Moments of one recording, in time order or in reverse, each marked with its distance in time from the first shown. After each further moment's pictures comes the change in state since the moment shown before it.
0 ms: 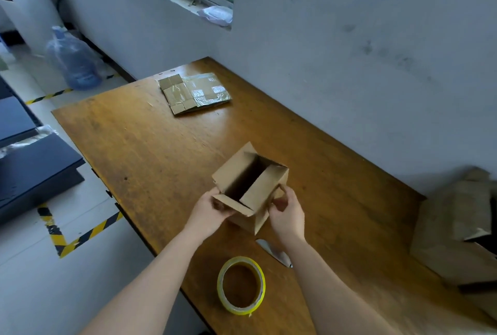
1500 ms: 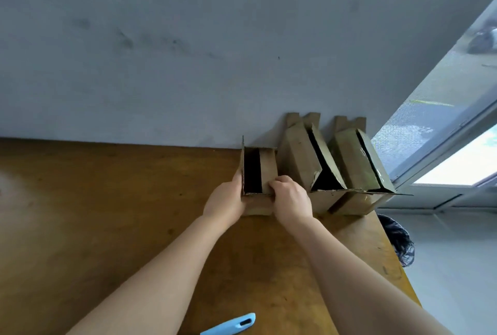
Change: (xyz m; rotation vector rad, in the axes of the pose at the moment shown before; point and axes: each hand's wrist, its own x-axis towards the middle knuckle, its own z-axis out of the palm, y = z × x) left_hand 0.090 0.139 0.311 0.789 -0.673 0.688; right_hand 0.057 0.078 -0.236 -0.722 0.371 0.249
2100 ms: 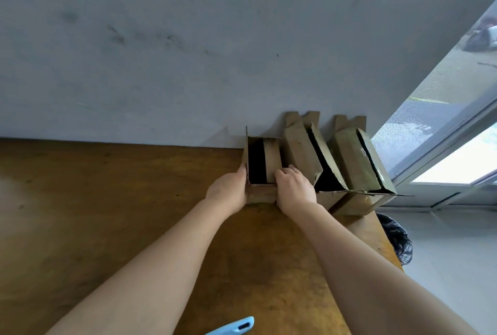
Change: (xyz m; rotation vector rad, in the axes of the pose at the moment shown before) left_hand 0.023 0.010 -0.011 0.179 -0.122 0.008; right_hand 0.024 0.008 -0.009 -0.113 -0.073 0.000
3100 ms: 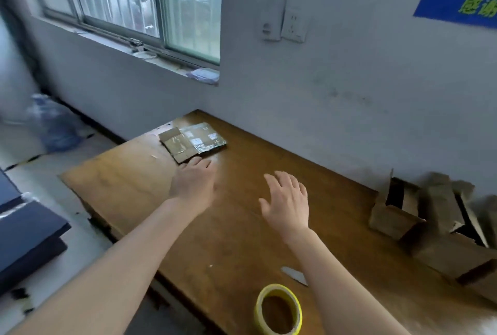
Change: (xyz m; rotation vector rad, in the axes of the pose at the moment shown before) left_hand -0.420 -0.153 -0.112 0.459 0.554 -0.605; right_hand -0.238 -0.268 -0.008 0.184 0.305 -0.700
